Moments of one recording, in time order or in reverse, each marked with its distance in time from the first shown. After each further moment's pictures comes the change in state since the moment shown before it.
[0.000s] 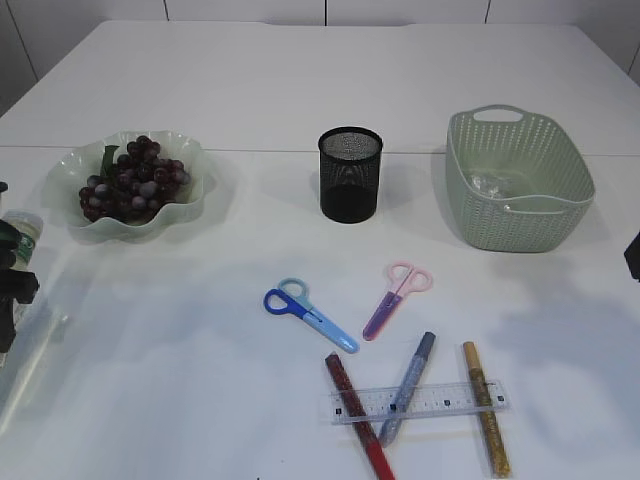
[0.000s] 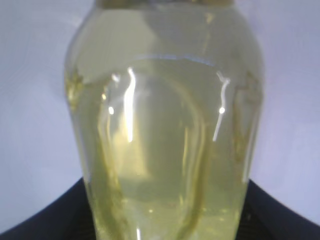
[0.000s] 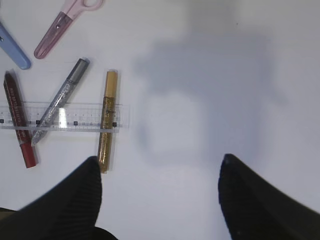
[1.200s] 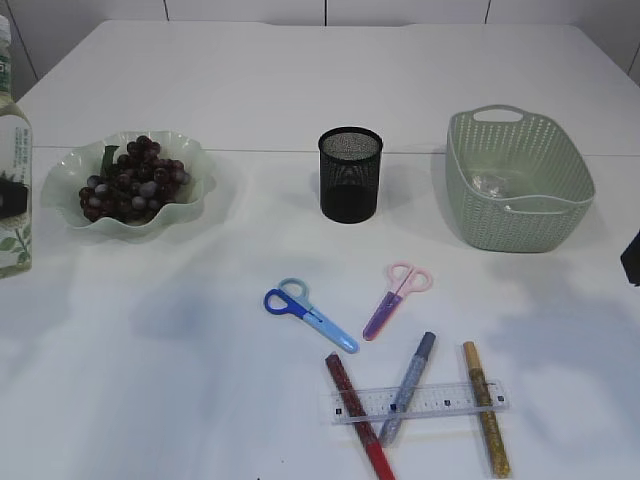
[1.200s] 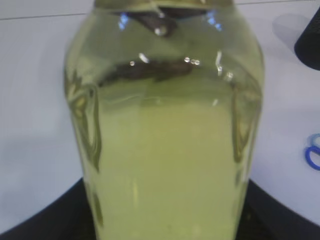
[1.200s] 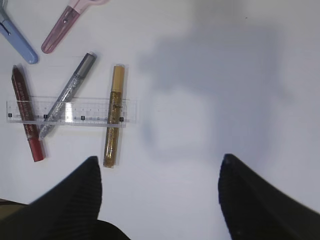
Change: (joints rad) left arm -0.019 -0.509 0.277 -0.345 -0.623 0.444; right arm 0.000 0.000 0.000 0.024 0.015 -0.012
